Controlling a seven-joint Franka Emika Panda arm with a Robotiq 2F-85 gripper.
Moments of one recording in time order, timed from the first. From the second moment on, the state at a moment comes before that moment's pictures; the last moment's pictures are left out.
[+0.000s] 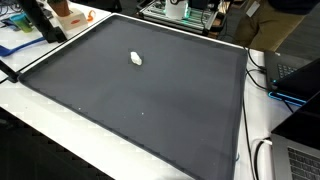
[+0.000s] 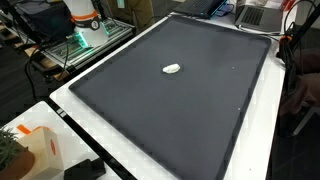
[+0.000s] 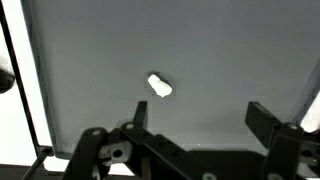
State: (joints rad) arm -0.02 -0.70 0.05 -2.50 0.05 1.95 -0.12
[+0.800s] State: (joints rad) arm -0.01 -0.70 0.05 -2.49 0.05 1.96 -0.12
